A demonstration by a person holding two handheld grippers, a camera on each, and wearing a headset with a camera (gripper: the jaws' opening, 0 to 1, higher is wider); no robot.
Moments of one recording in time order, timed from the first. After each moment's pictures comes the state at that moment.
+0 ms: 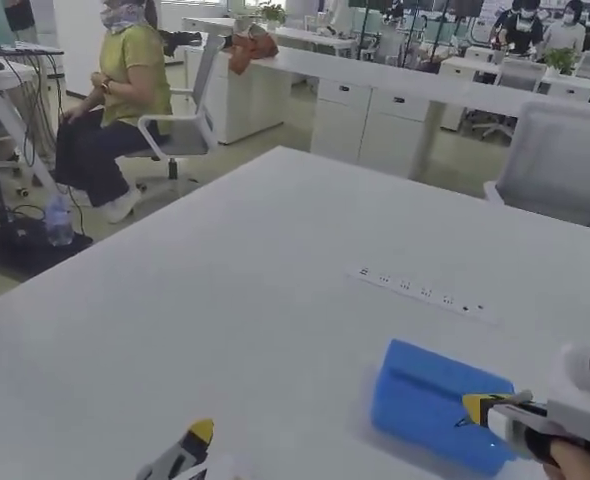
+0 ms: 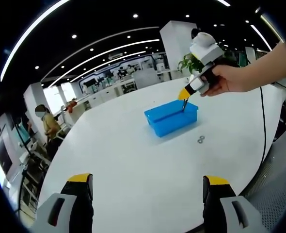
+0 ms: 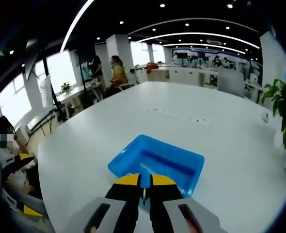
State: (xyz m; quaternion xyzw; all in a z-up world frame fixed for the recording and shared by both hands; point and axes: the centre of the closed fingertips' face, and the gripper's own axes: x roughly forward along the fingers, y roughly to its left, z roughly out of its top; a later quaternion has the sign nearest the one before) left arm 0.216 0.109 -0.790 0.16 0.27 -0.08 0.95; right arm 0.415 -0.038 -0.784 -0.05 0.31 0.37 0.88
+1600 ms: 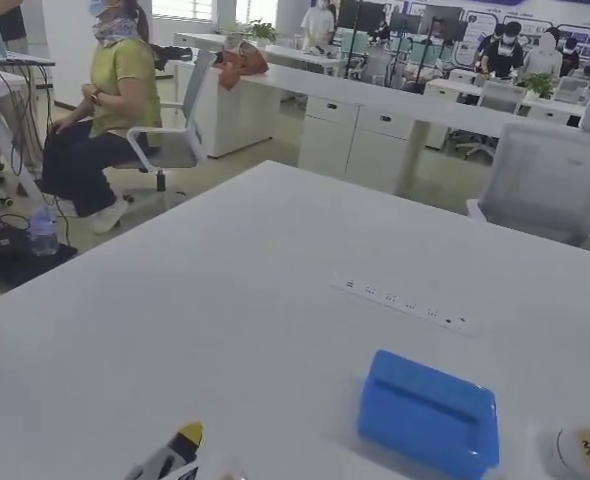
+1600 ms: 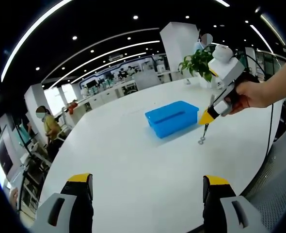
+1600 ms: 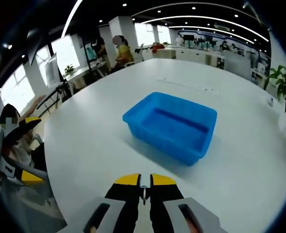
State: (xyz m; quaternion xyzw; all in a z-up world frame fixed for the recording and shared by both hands) left arm 0.216 0.110 -0.788 0.16 0.27 -0.08 0.95; right arm 0.337 -0.051 -0.835 -0.08 0.39 0.38 0.84
